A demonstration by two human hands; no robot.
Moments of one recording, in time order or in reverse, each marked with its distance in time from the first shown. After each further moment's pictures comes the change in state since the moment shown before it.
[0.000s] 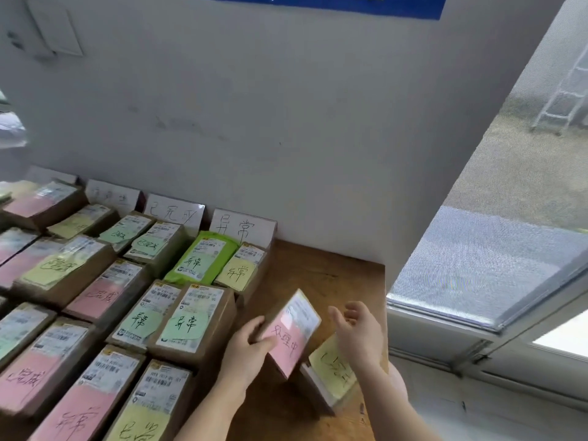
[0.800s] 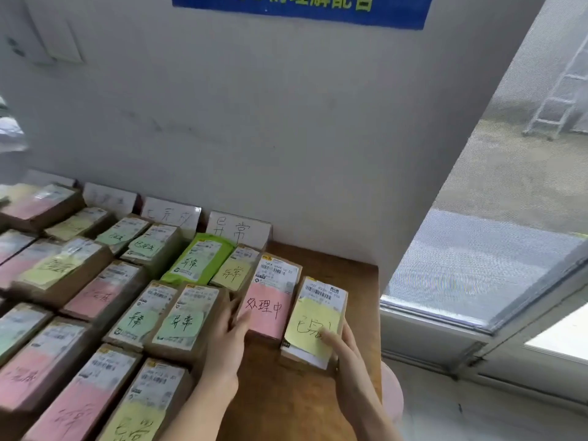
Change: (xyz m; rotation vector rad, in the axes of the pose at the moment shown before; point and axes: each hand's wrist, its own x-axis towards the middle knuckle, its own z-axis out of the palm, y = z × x) left_hand -0.012 0.015 -0.005 -0.375 0.106 0.069; right_hand -0.049 0.017 -0.008 0.836 -0.464 0.157
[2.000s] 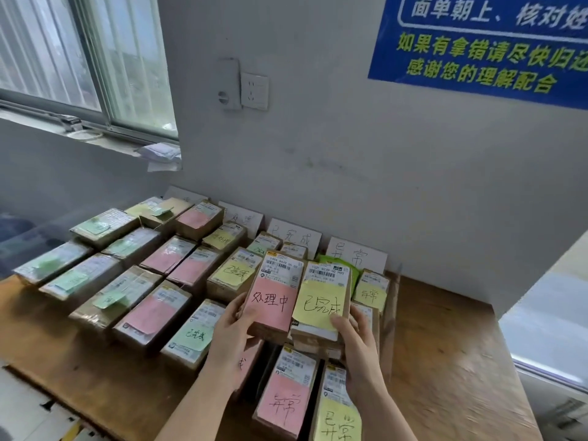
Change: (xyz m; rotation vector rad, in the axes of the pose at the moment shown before) left_hand 0.020 0.081 -0.333 -0.243 -0.029 0.066; right_hand -0.054 0.062 0.325 -0.104 0.002 -0.201
